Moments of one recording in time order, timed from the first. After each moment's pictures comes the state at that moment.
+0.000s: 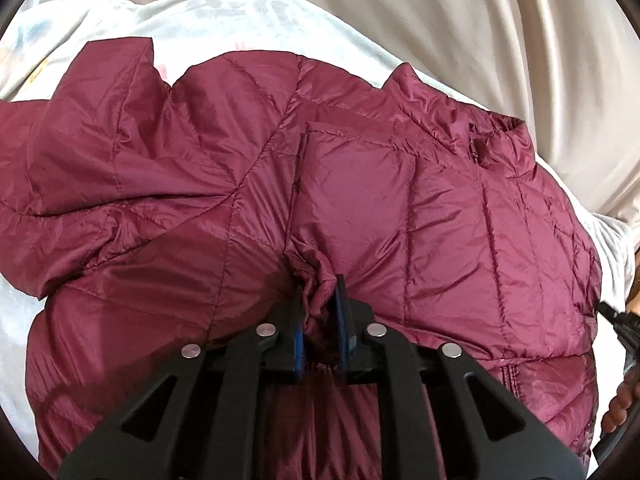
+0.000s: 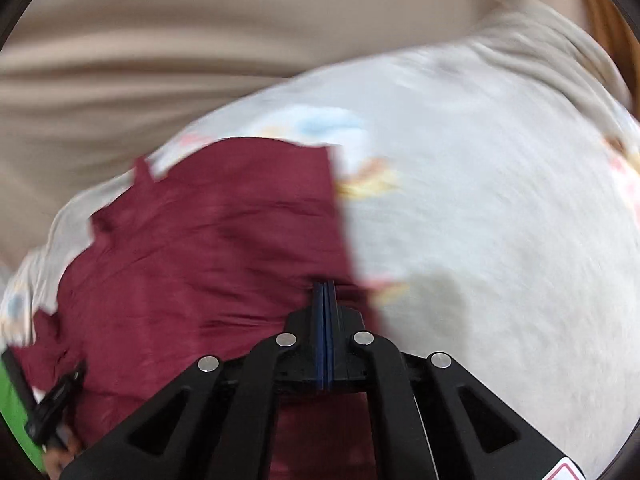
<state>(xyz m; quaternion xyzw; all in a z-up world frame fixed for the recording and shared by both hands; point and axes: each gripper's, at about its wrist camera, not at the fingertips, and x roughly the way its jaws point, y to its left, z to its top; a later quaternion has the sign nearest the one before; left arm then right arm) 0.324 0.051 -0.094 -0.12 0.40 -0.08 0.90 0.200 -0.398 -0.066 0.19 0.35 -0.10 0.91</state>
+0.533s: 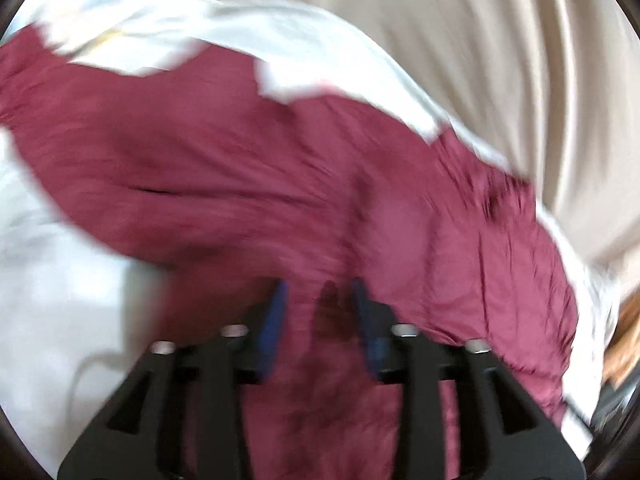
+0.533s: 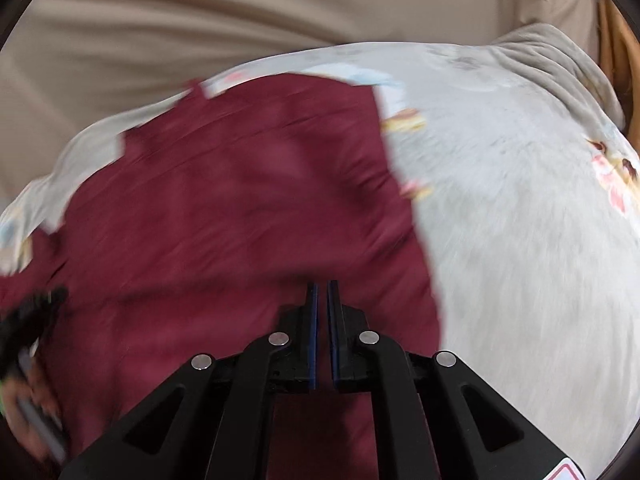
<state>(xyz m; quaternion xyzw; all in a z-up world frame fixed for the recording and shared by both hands) 0.277 0.134 -0.063 -0.22 0.38 -0.02 0.90 0.139 -0.312 -0.078 0.14 0.39 -0.10 0.90</state>
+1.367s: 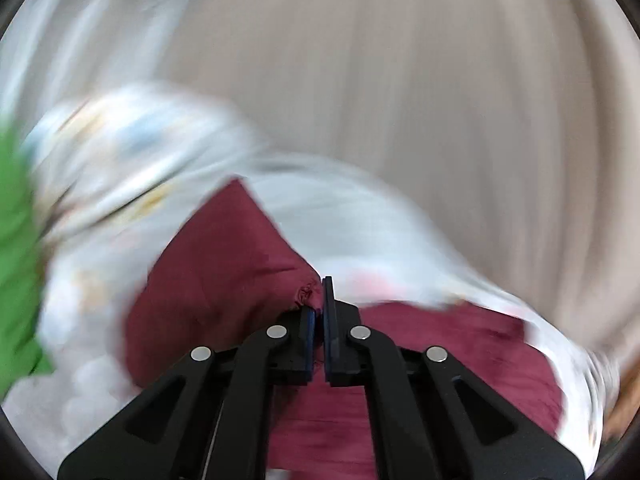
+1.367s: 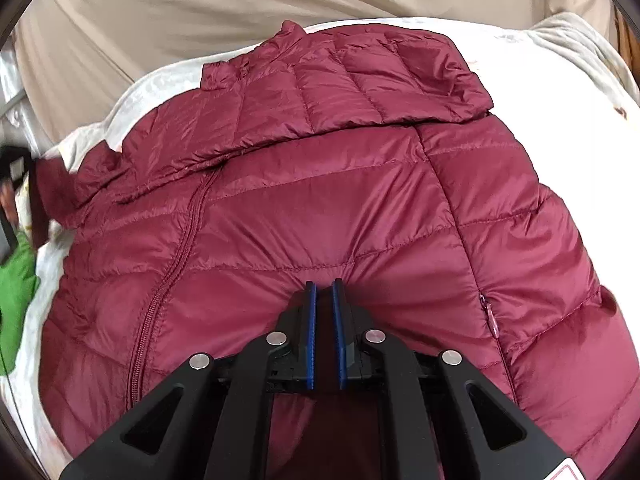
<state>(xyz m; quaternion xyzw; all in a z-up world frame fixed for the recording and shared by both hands) 0.325 0.173 0.071 -0.18 0.24 -0.03 0.96 0.071 -0.228 -0.120 0.15 0.39 -0.04 0.91</state>
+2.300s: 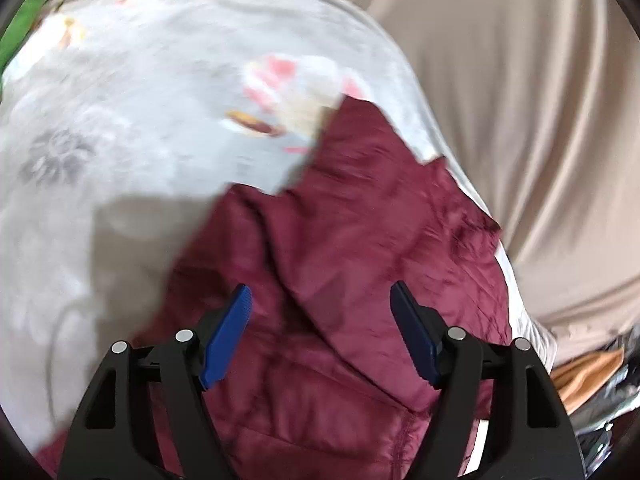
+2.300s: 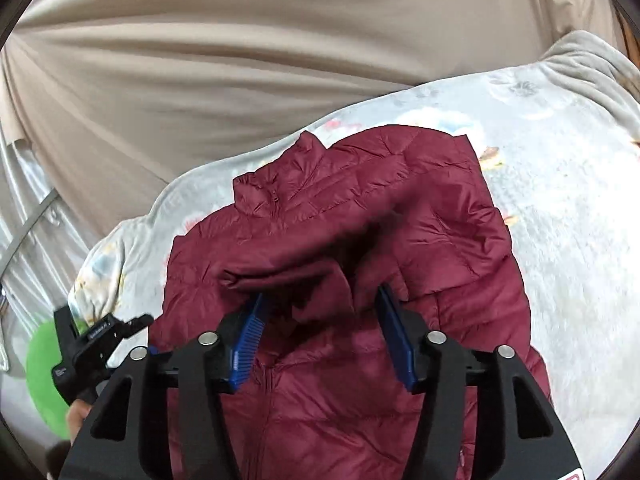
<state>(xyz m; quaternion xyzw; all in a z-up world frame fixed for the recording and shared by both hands) 0.266 0.145 -0.084 -0.36 0.41 -0.04 0.84 0.118 -0.282 -0.013 0.24 0.31 0.01 0.92</state>
